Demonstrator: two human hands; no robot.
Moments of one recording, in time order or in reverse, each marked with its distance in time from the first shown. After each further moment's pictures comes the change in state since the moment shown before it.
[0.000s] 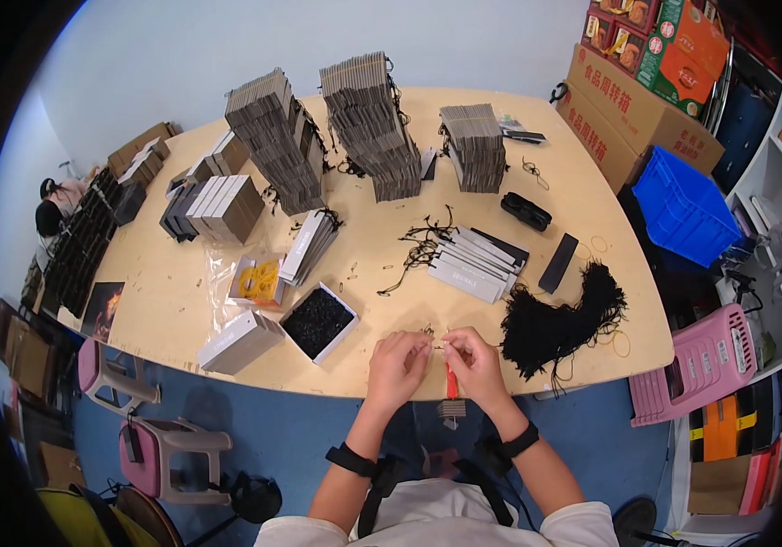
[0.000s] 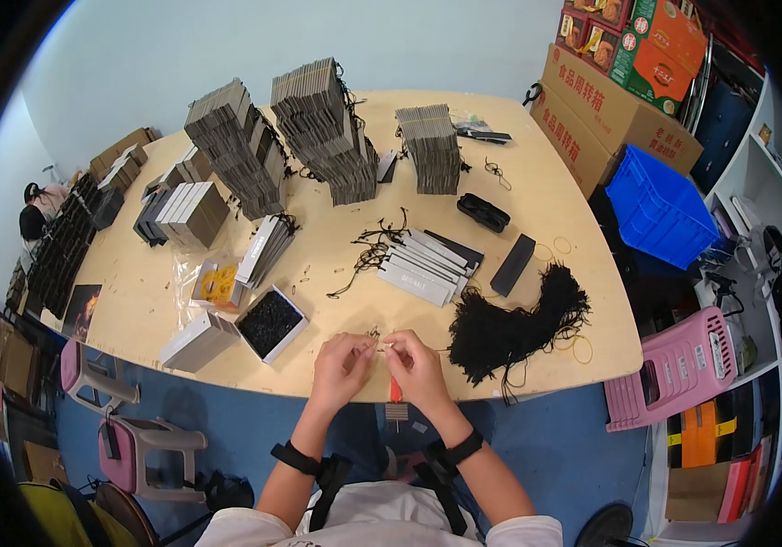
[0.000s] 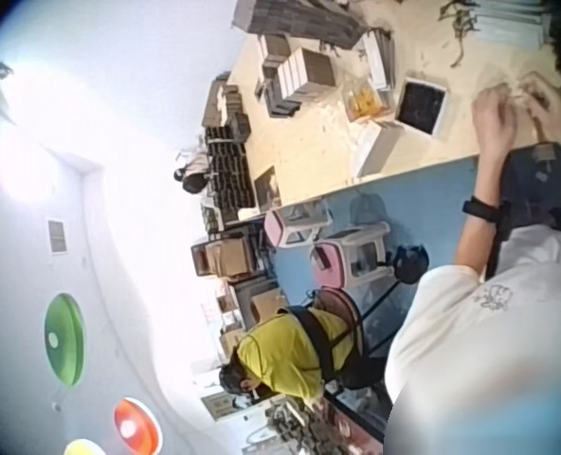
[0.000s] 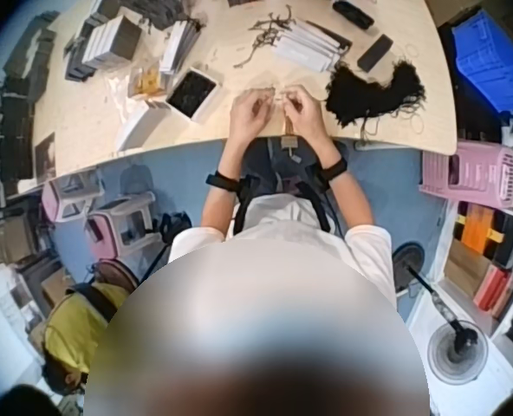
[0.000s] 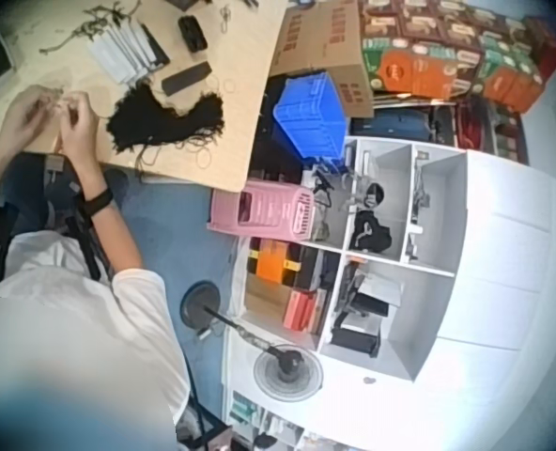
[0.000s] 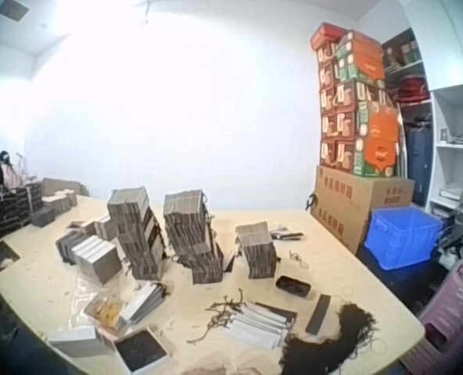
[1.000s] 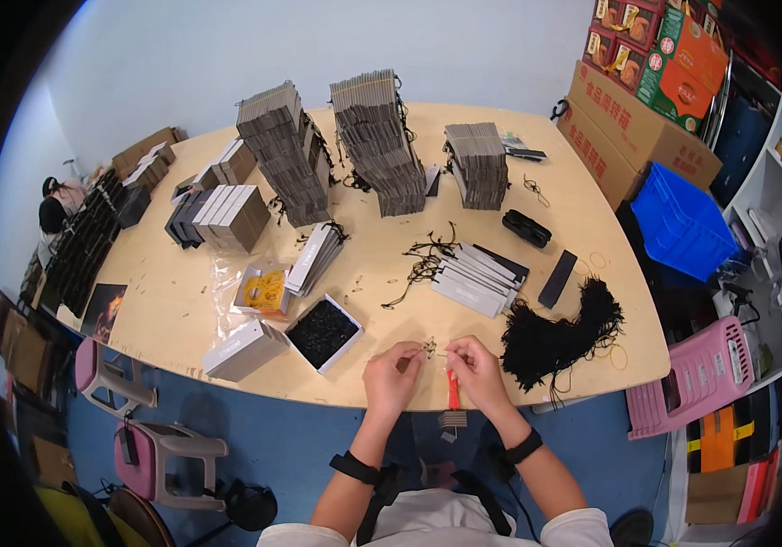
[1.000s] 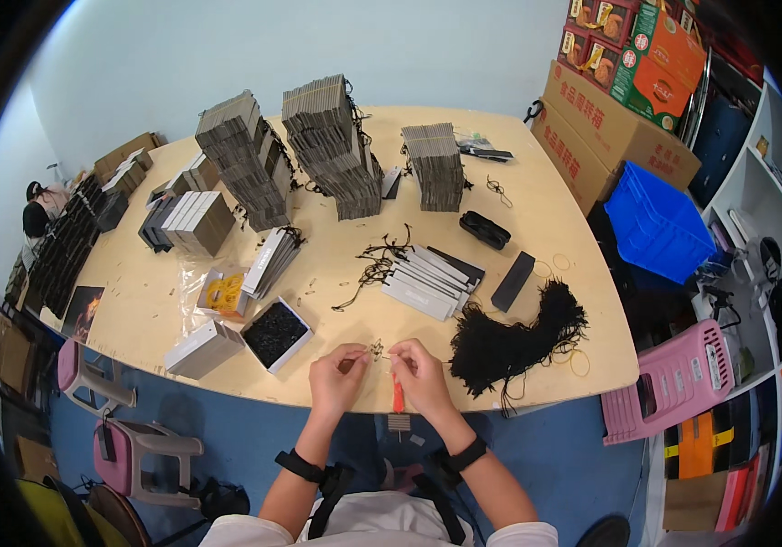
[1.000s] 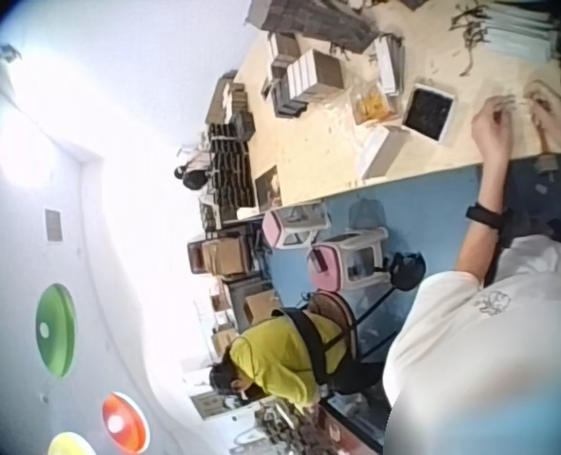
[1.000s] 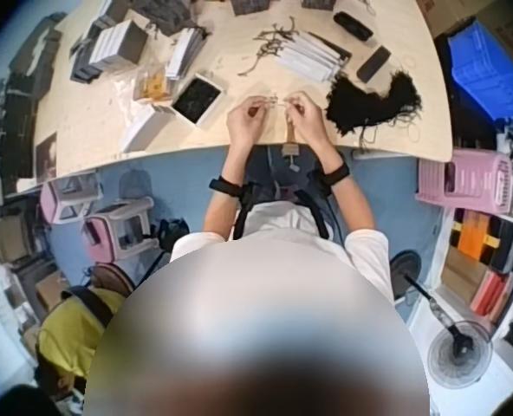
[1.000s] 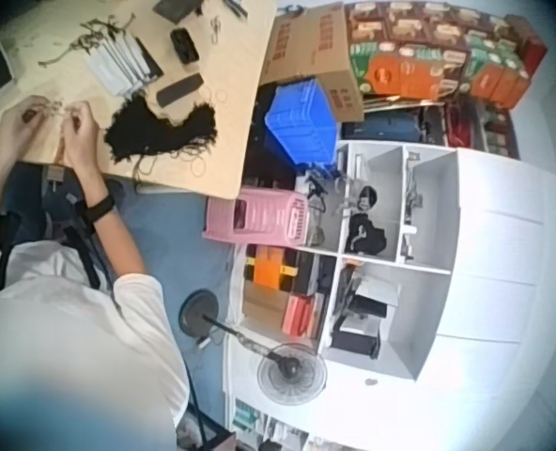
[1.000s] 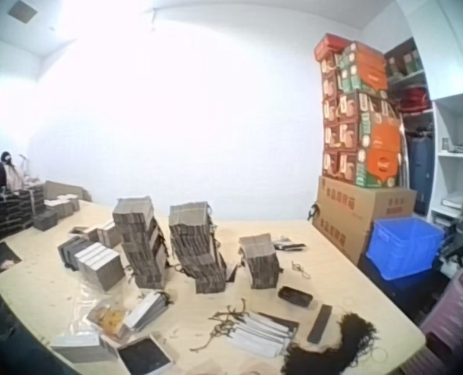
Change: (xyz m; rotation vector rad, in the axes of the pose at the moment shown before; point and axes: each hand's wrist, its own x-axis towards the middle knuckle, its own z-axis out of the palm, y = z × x) left_hand -0.002 -0.006 0.003 -0.072 0.104 -0.333; right_hand 0.006 0.006 -0.003 0.160 -0.045 0.157
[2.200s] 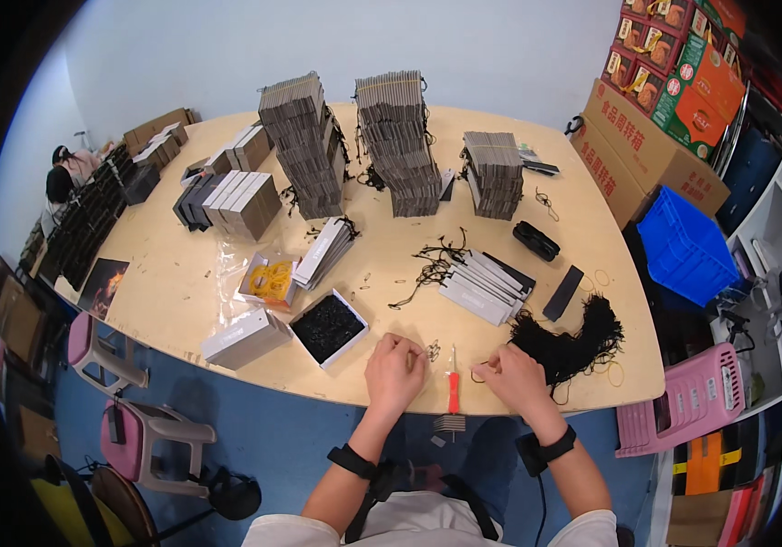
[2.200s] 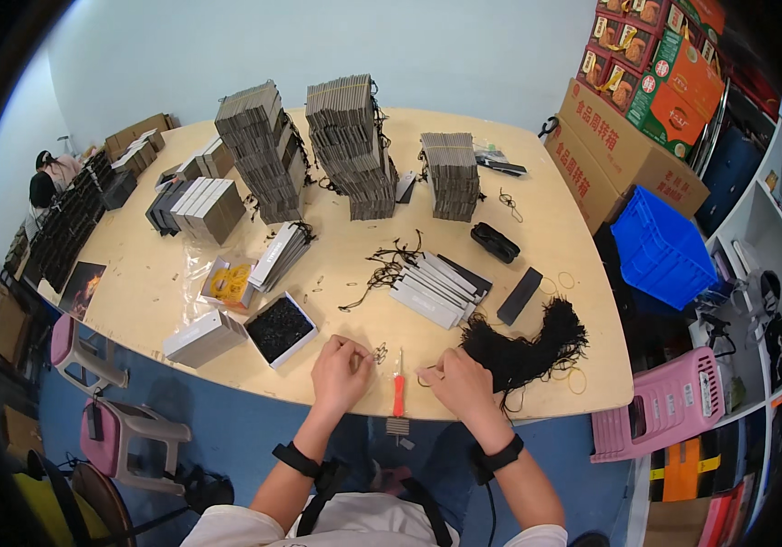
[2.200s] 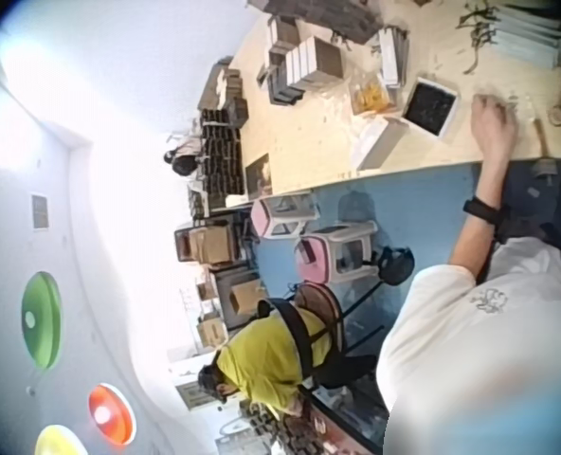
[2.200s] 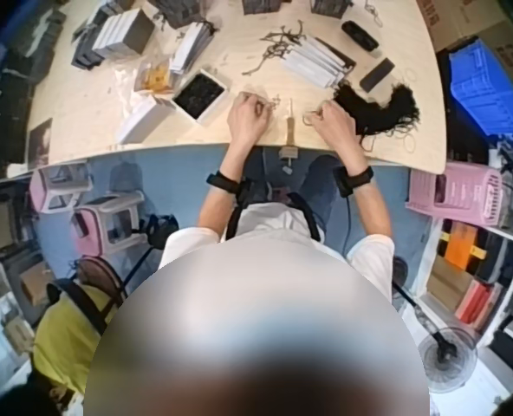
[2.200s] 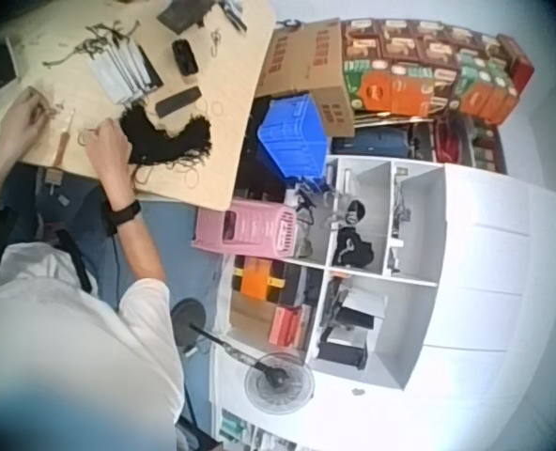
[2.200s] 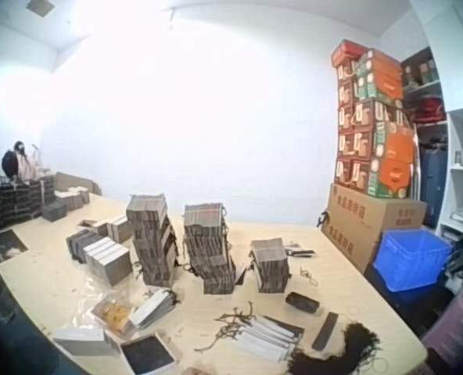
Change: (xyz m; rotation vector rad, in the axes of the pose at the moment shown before) left_hand 0.005 0.005 0.000 0.315 0.054 0.091; right_hand 0.000 -0.056 -0.047 -1.139 -0.064 0.028
